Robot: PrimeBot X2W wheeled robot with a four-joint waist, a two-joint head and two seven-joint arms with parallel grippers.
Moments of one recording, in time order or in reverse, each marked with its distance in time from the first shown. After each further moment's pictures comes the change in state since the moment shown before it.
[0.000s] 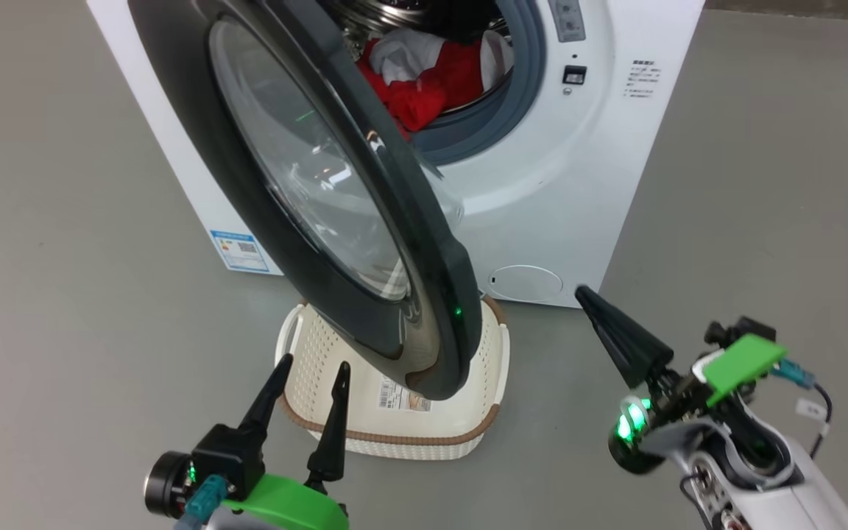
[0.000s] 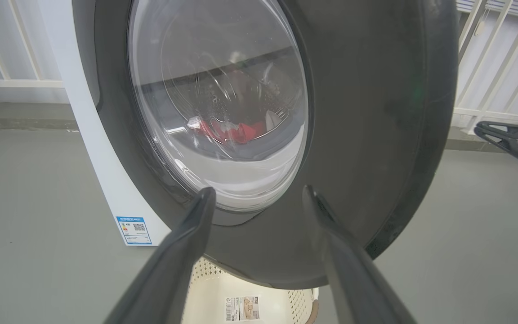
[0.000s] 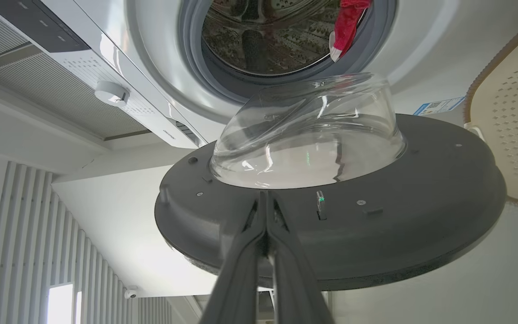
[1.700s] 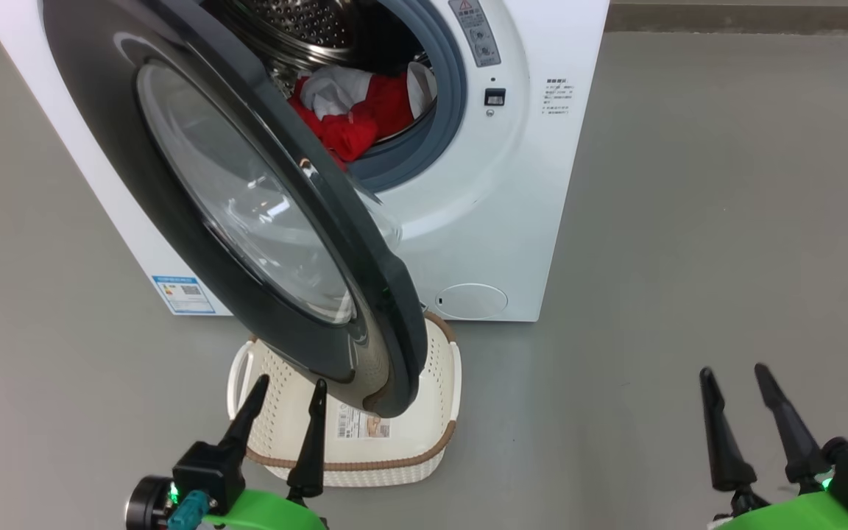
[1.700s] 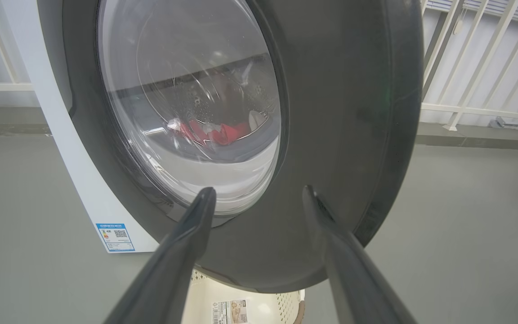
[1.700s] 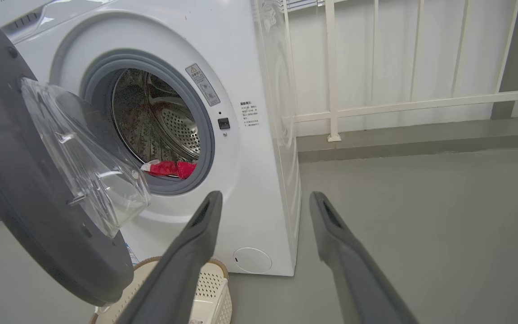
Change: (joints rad) left arm 0.040 0.000 0.056 0.018 0.012 -0.002 0.000; right arm 0.440 0.004 -0.206 -0.358 -1.603 0.000 -0.668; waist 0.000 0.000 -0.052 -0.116
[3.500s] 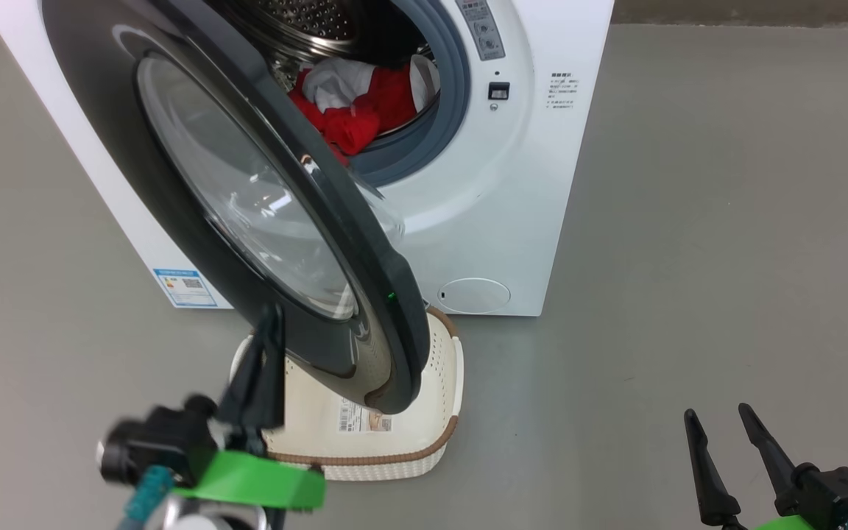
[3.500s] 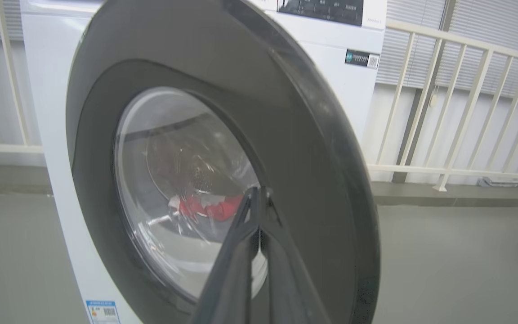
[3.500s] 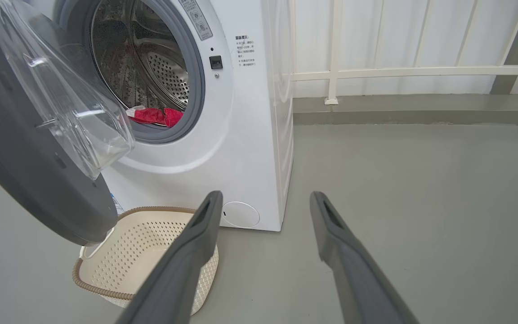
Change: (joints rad) left arm -0.034 0.000 0.020 -0.205 -0.011 0.028 0.000; right arm 0.029 0.019 -0.003 0.121 -0.145 0.000 0.000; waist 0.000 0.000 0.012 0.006
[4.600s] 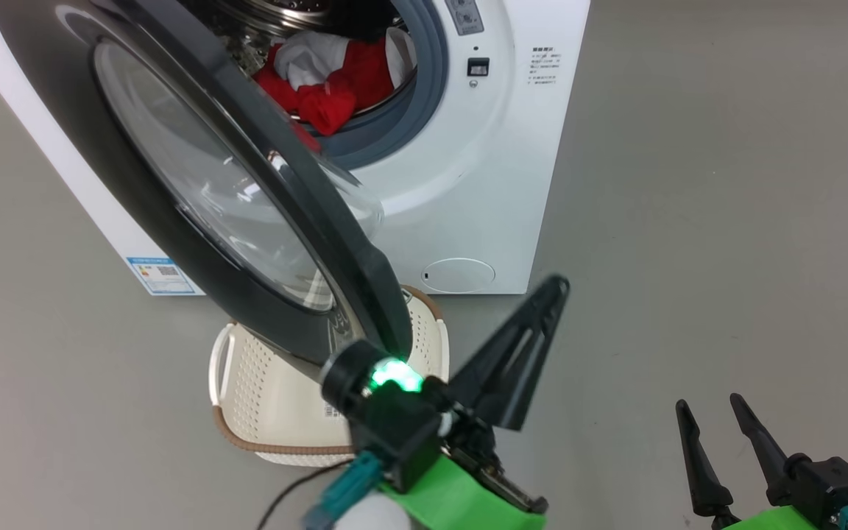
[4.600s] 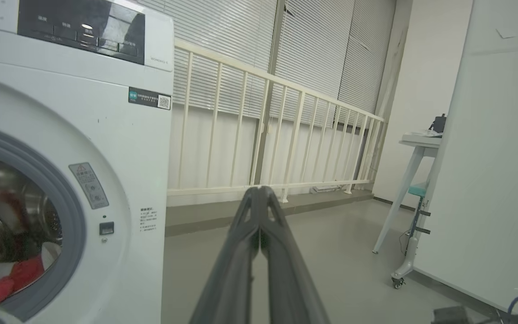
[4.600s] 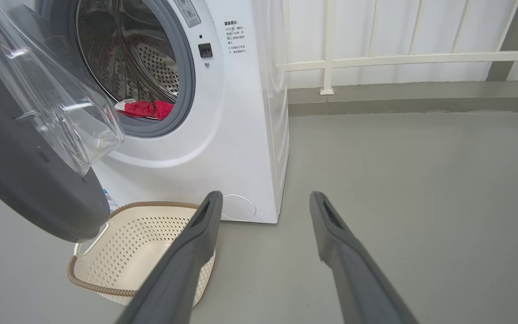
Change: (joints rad) left arm -0.309 0.003 -0.558 -0.159 -0.203 0.125 -0.007; right arm -0.025 0.000 0.016 0.006 0.006 0.000 0.000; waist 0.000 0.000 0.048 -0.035
